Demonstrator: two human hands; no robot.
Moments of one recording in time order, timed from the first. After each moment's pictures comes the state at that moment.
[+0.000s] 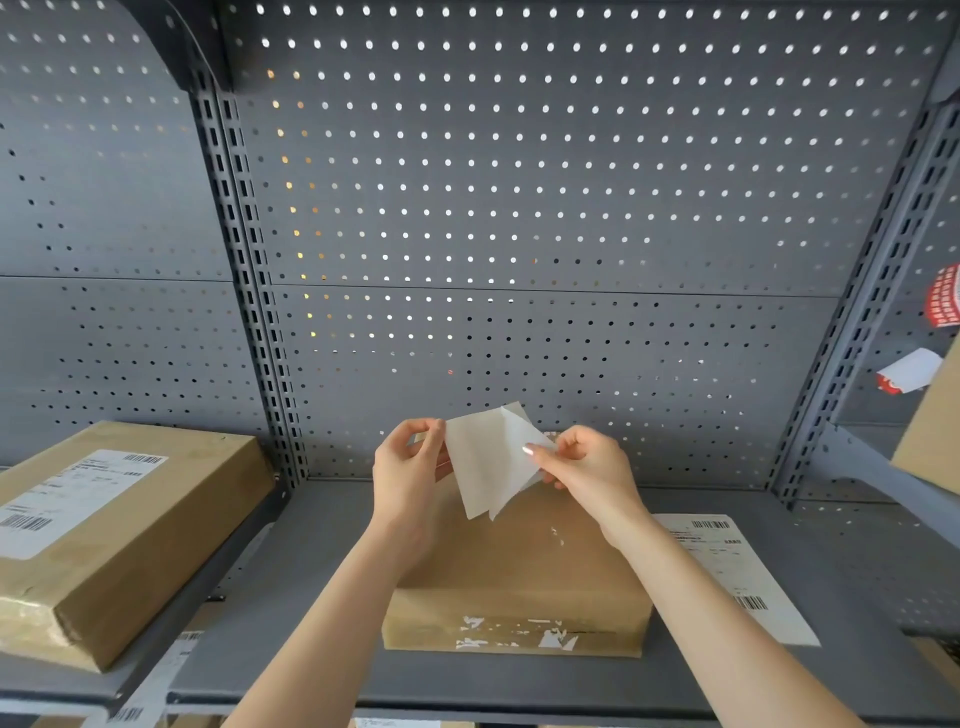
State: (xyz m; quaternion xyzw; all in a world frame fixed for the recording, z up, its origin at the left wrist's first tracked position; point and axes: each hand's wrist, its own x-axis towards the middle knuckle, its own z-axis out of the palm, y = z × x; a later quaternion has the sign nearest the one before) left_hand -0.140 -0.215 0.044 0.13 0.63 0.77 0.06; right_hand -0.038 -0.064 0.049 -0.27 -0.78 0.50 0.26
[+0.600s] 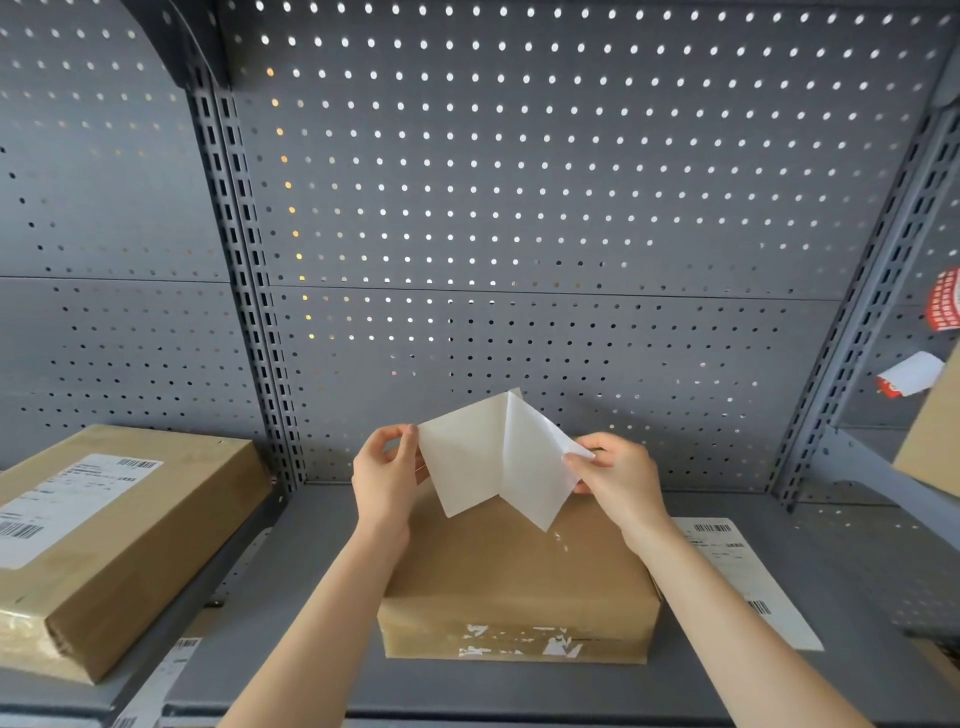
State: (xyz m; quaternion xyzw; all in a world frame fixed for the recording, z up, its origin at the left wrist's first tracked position) left_hand -0.166 -0.220 0.030 0.06 0.64 0.77 0.03; right_hand -0.033 -0.045 0.040 -0.29 -0.75 0.51 0.31
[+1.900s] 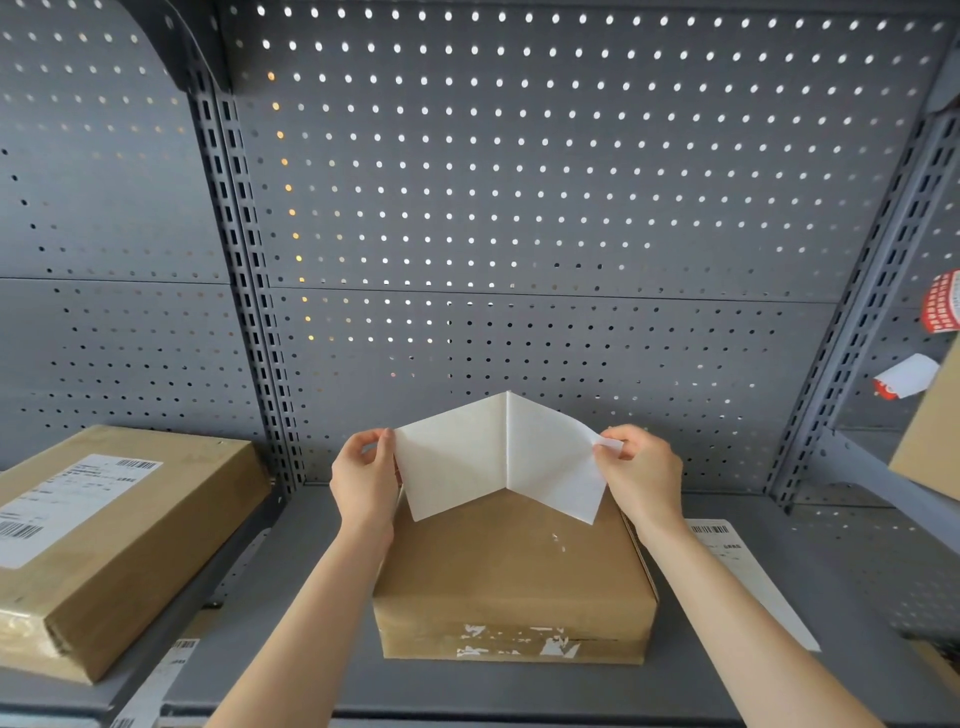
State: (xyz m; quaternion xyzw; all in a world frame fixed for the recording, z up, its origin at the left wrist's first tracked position) left_hand -0.179 -0.228 0.028 0.02 0.69 0.72 -0.03; right_hand -0.033 -0.025 0.037 -0.33 -0.77 0.38 0.39
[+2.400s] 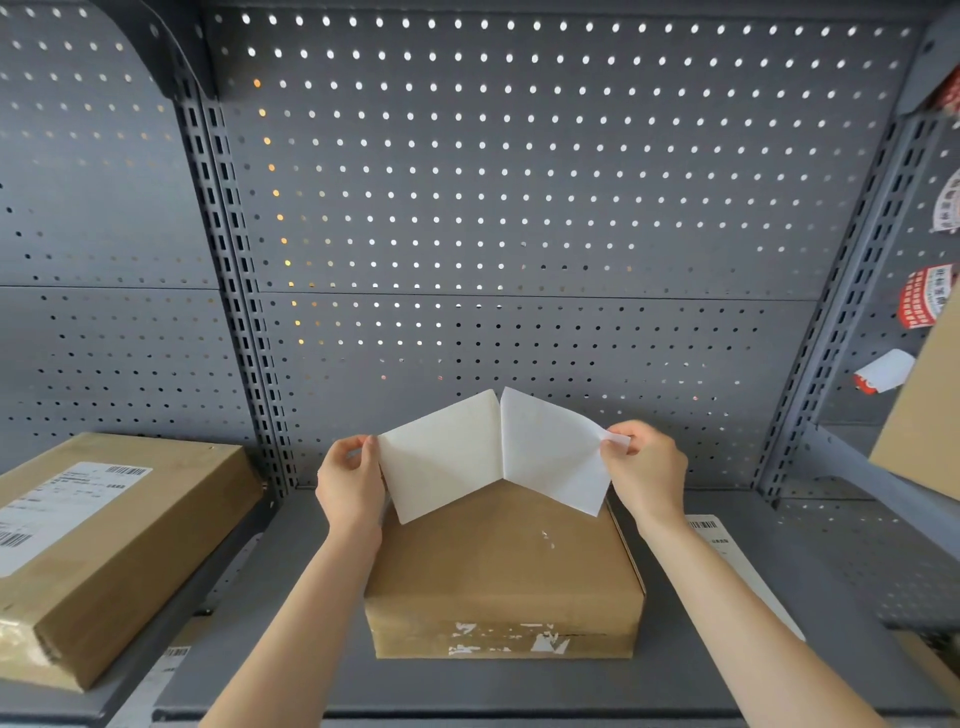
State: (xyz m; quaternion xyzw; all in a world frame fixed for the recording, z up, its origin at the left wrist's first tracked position) left_hand -0.182 -0.230 0.024 0.00 0.70 0.71 -0.05; right_hand -0.024 -0.020 0.044 -0.36 -0.75 0.36 0.41
